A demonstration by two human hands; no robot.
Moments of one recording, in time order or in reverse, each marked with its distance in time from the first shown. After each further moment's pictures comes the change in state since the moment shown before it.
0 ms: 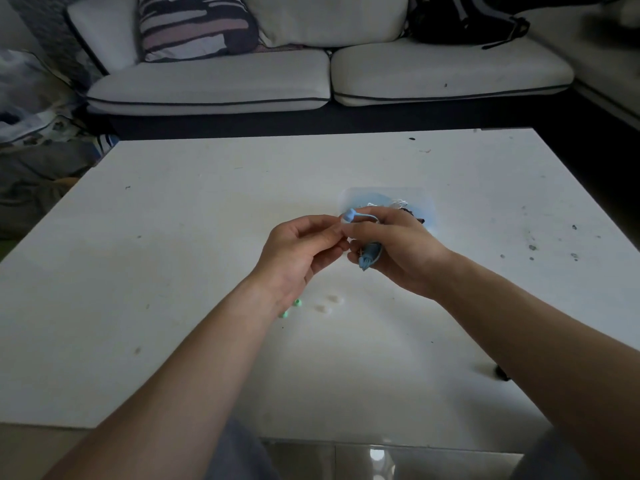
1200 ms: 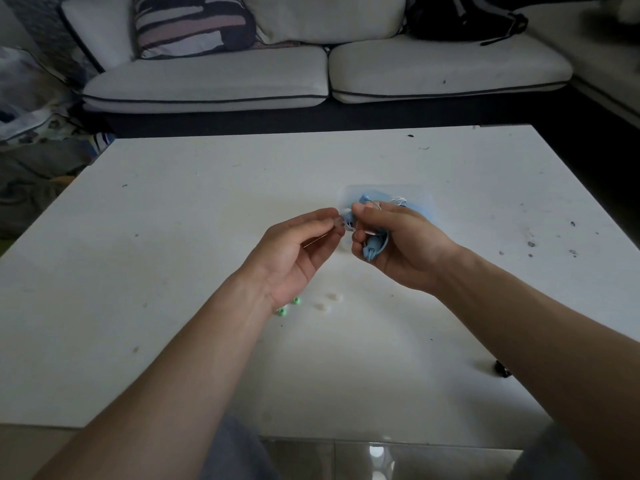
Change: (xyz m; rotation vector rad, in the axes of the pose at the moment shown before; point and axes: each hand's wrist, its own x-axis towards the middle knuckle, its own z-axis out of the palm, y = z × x) left_hand -0.002 0.010 0.000 -0.273 0.006 -0.150; right_hand -0.002 -0.008 0.003 0.374 0.104 0.117
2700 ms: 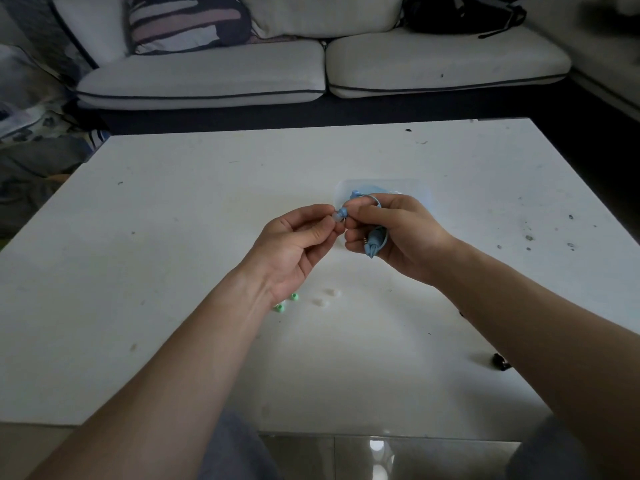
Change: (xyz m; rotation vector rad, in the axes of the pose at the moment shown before) left_hand 0.000 -0.004 0.001 0.089 -0.022 0.063; right_hand -0.003 -0.004 -0.003 -0.271 -0.047 -0.117
